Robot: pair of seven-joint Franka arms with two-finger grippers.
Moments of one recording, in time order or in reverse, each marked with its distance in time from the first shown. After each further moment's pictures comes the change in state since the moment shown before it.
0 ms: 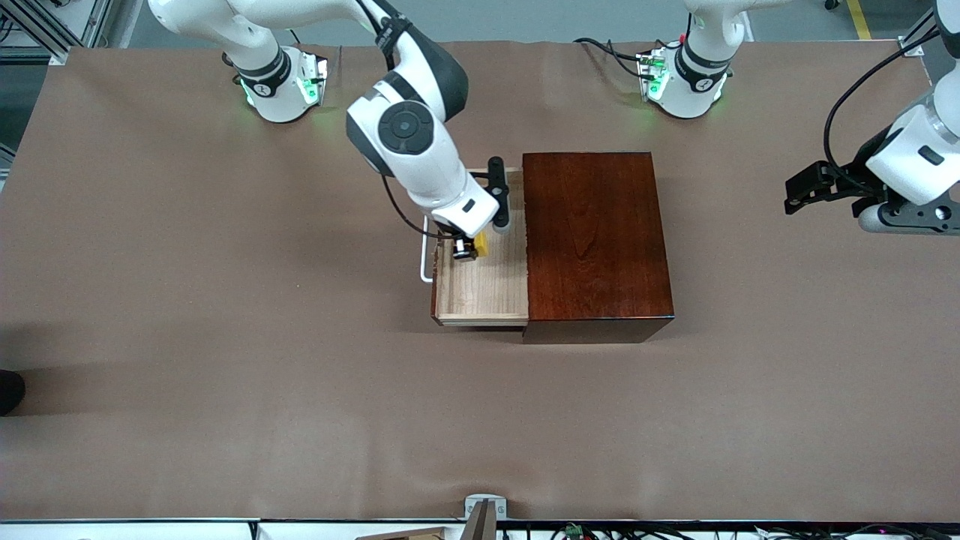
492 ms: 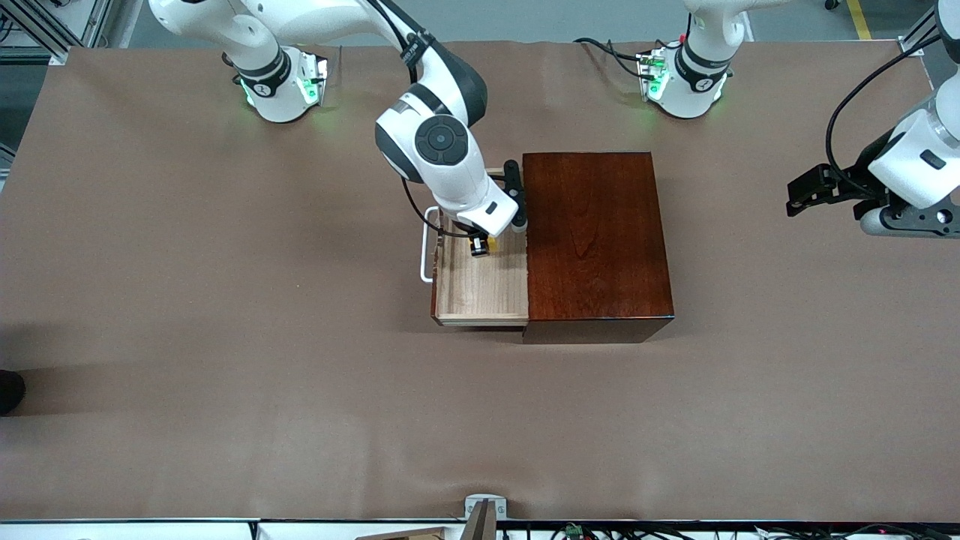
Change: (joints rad) left arm 0.002 0.004 -0.001 -0.006 0.000 0.006 0.001; right arm 0.040 0.070 -0.003 0.007 -0.031 0.007 0.027
